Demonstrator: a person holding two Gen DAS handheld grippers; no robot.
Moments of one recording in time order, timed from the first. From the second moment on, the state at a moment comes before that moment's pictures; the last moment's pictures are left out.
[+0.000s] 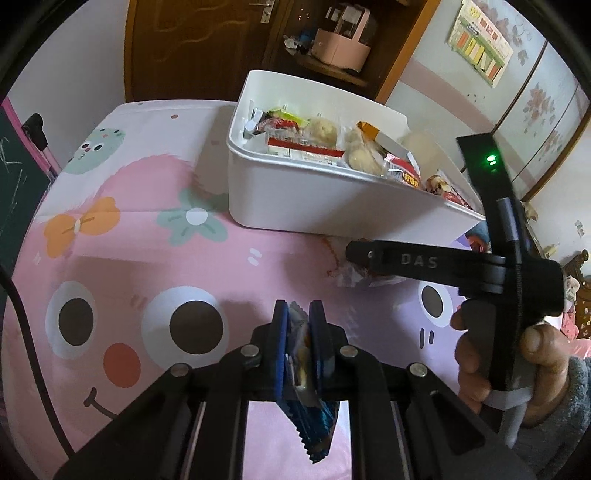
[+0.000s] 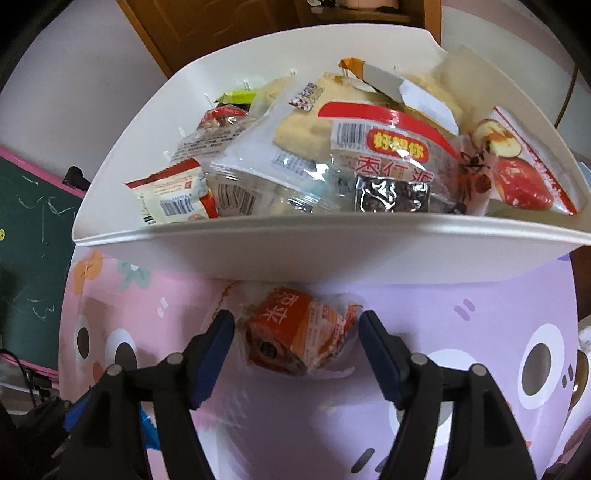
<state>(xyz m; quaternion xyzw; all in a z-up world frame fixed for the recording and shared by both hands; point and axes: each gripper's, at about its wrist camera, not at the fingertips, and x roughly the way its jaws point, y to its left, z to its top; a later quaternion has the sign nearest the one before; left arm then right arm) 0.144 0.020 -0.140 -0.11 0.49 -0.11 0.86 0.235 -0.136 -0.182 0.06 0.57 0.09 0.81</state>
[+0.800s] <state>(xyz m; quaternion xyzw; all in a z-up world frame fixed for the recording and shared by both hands) 0.133 0.033 -0.117 -0.13 0.47 -0.09 0.87 0.230 -0.104 -0.194 0.03 0.56 0.07 0.83</state>
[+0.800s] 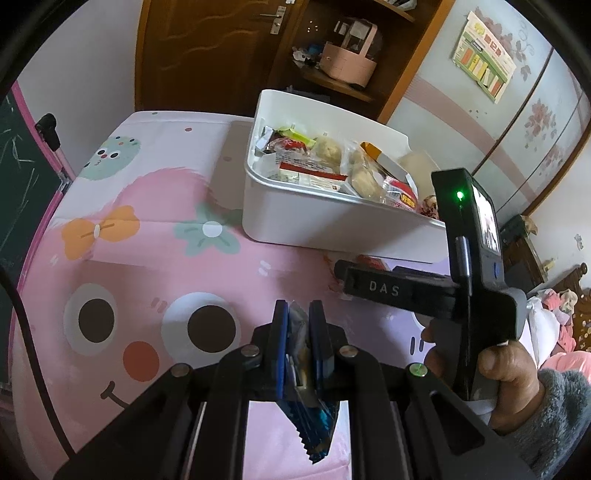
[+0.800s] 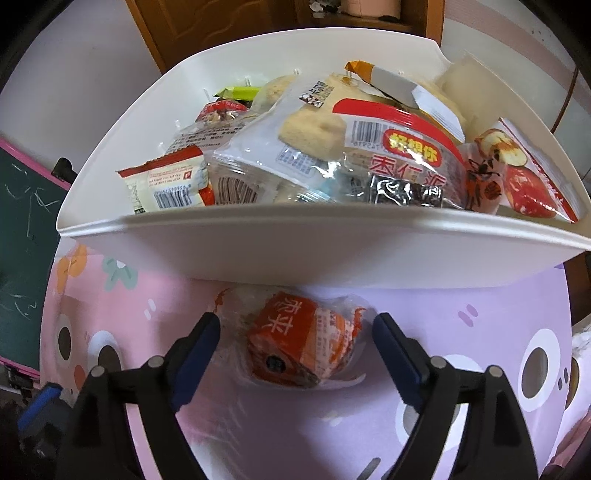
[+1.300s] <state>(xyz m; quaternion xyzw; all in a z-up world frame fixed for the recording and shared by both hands) 0.128 0.046 -0.096 -0.14 0.45 -0.08 0.88 0.187 -0.082 -0.194 -0.03 0.55 0.11 0.83</state>
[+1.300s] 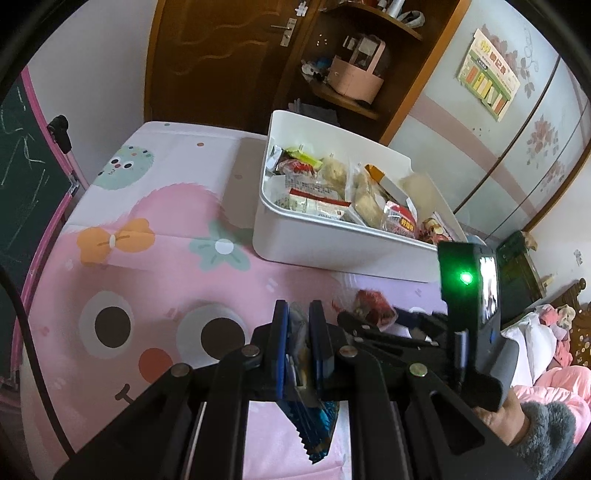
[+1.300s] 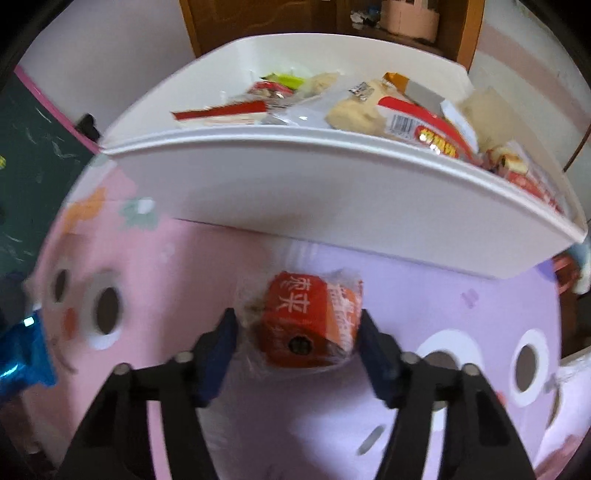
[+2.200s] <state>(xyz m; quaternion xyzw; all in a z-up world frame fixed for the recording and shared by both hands) 0.198 -0.017 0.124 -0.04 0.32 -0.15 0.94 0.183 -0.180 0.094 0.05 0.30 0.10 0.95</state>
